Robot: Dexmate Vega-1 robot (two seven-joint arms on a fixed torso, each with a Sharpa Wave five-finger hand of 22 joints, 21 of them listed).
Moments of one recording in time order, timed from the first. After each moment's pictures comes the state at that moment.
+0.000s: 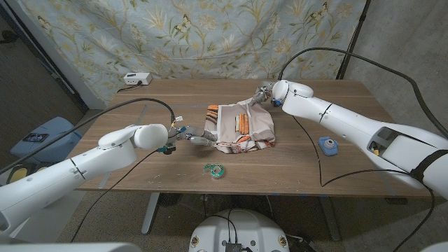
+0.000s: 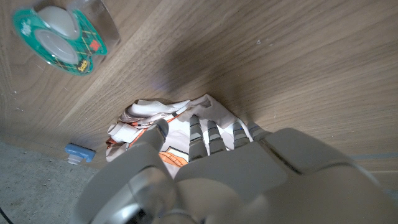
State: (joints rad) left arm 0.82 1.05 0.63 -1.99 0.27 0.21 -0.42; left_hand 0.39 0.17 0.61 -0.03 0.19 0.29 -0.05 0.19 0.18 0.13 -0.03 0.21 0.19 -0.09 0.09 0.18 0.17 -0.14 0.06 0.20 0.19; right arm -0.21 -0.53 -1.02 -1.50 -0.25 -0.71 0.27; right_hand 1.03 0.05 0.30 -0.17 0.21 1.05 -0.10 0.37 0.24 1.03 -0.17 0.77 0.48 0.82 -0.10 0.48 0.45 0.48 0.00 0.20 0.17
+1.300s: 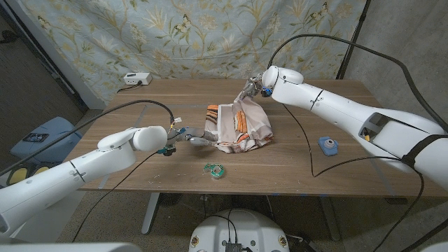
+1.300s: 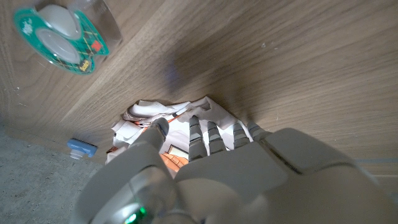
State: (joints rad) left arm 0.84 1.05 0.62 -1.97 0.25 0.18 -0.40; left_hand 0.40 0.18 0.62 -0.04 0.19 0.30 -0.05 0.18 0.18 0.13 -0.03 0.21 0.19 -0.09 0.09 0.18 0.17 -0.14 0.06 0.20 0.19; right arm -0.12 -0.48 -1.07 -1.52 -0.23 -0.78 0.35; right_hand 1.04 0.06 0.29 -0.16 0.20 1.06 -0.08 0.38 0.25 1.03 -0.17 0.78 0.48 0.85 -0.11 0.48 0.47 0.48 0.01 0.20 0.17
